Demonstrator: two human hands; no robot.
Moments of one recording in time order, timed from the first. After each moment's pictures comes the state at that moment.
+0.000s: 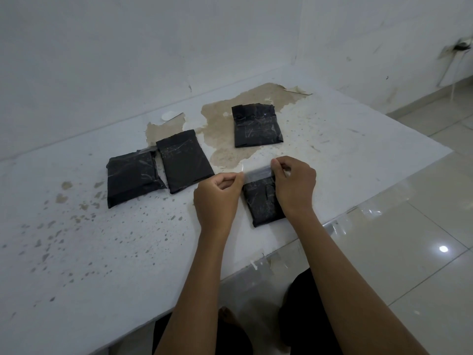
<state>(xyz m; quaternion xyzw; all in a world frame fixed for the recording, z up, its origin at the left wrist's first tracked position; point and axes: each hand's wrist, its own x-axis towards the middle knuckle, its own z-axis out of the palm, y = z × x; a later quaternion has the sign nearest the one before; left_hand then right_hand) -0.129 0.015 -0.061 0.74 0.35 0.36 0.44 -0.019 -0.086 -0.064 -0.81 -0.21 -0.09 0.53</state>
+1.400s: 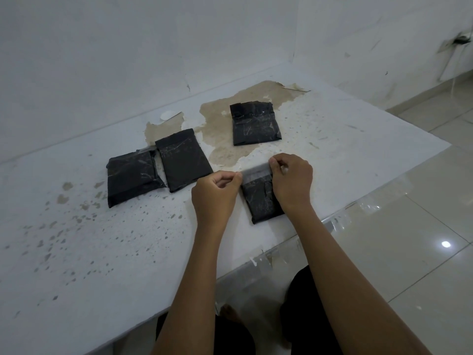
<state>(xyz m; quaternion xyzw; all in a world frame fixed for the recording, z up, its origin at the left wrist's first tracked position) -0.130 0.023 -0.063 0.76 0.35 0.33 0.44 -0.014 -0.084 -0.067 -0.83 -0.22 -0.09 0.50</state>
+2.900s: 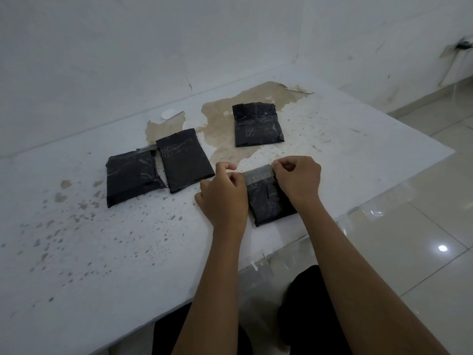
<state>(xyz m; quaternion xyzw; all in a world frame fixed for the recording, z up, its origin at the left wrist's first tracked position) -0.107 0.003 -0.063 0.80 0.45 0.30 0.24 0.001 -0.085 -0.062 -0.85 -0.18 -0.02 0.50</state>
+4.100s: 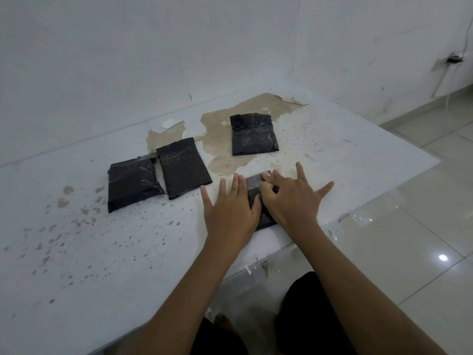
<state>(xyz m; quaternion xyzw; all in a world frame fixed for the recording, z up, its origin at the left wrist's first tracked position) -0.129 -0.014 -0.052 0.96 0.29 0.04 0.03 -0.033 -0.107 -0.045 -0.94 -0.24 0.01 0.24</state>
